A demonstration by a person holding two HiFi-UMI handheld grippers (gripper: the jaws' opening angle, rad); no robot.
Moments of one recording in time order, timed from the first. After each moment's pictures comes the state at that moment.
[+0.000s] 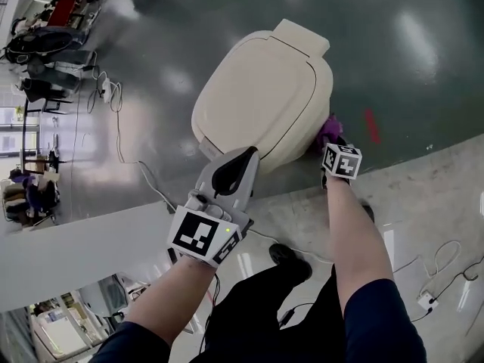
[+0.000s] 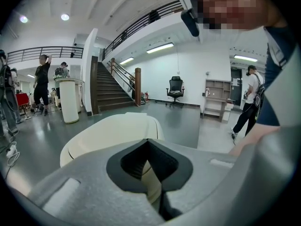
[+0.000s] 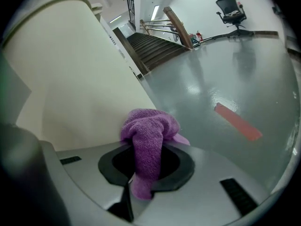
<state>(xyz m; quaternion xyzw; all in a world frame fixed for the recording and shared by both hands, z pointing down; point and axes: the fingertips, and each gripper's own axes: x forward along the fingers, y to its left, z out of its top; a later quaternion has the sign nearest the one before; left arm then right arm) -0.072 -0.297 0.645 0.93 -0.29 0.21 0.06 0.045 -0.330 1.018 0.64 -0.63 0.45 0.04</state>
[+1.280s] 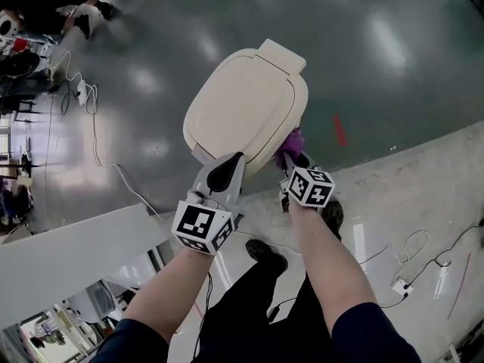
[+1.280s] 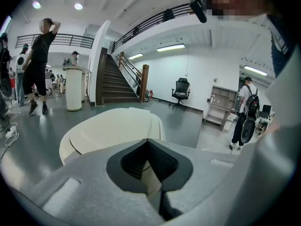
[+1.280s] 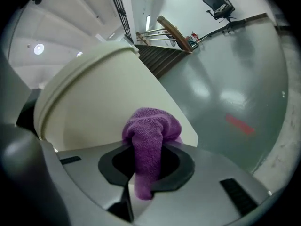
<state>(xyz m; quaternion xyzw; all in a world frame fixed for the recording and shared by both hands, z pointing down) -0.080 -0.300 0.646 0.92 -0.31 0.20 0.13 -0.004 -0.297 0.855 0.61 -0.64 0.46 -0.07</state>
